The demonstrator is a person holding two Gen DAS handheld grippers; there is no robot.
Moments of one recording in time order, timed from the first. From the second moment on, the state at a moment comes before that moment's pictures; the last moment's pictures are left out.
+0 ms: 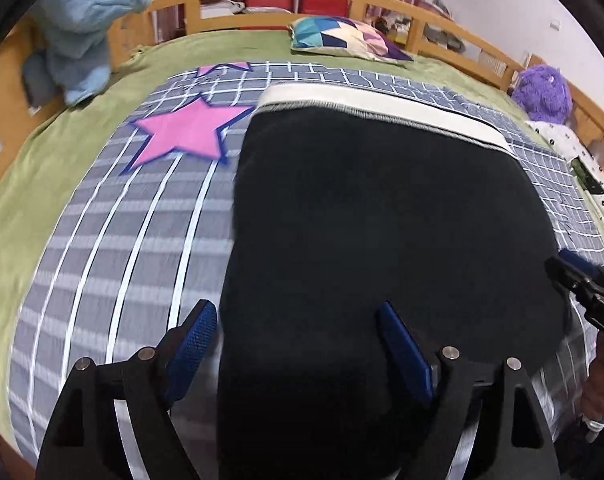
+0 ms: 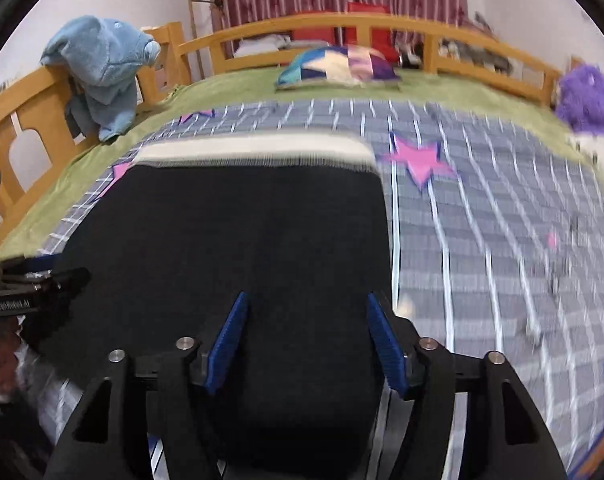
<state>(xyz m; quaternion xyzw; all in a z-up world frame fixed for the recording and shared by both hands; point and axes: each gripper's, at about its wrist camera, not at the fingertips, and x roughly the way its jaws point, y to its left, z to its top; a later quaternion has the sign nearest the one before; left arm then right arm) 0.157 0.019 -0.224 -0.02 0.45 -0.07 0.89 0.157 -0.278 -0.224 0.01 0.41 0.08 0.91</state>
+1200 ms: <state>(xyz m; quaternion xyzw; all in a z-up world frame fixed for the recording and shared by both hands) -0.013 0.004 -0.078 -0.03 0.34 -0.04 0.94 -0.016 -0.258 -0.096 0.01 0.34 0.00 0.94</state>
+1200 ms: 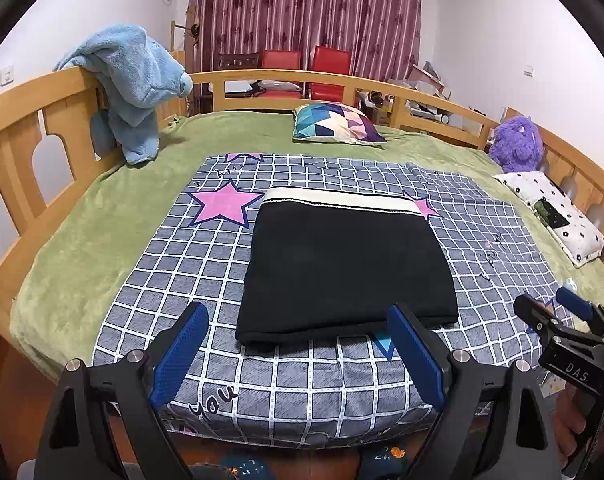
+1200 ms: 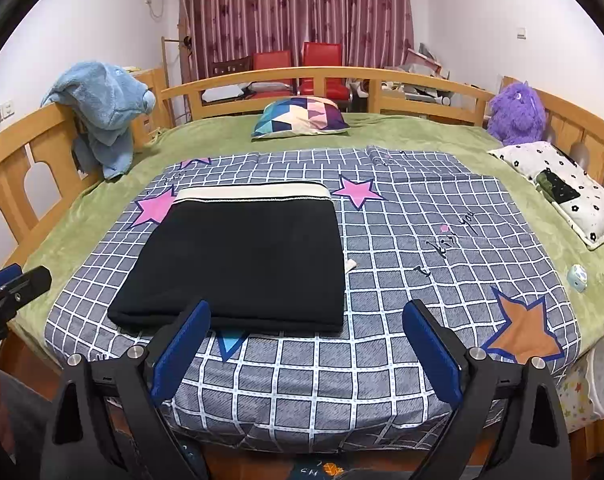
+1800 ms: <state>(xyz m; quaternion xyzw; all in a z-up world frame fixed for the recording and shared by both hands) -0.023 -0.004 -0.077 -0.02 0.33 -0.04 0.94 -0.025 -0.263 -0.094 0.01 0.34 -0.01 0.94</state>
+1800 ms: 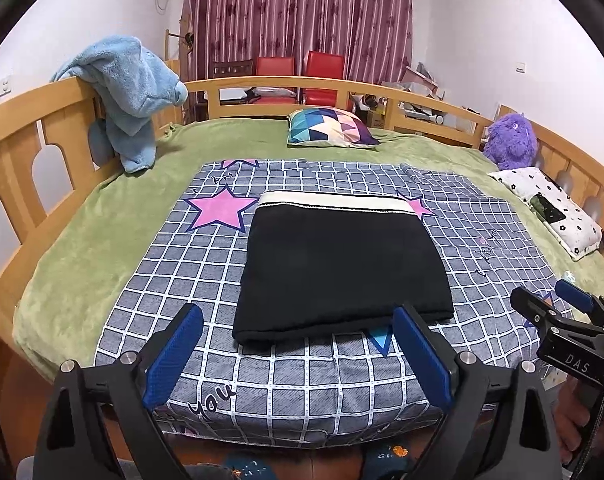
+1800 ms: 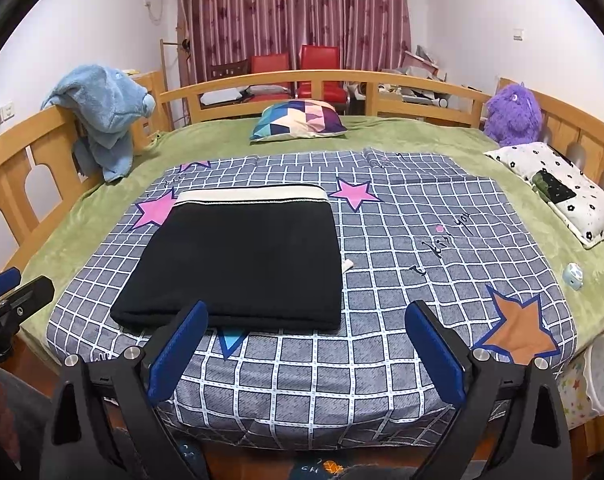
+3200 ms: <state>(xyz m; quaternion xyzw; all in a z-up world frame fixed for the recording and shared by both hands) -0.026 -0.006 -0.080 -0.02 0.33 -0.03 0.94 -0.023 -0.267 -0.099 0.01 0.34 -0.02 0.94</state>
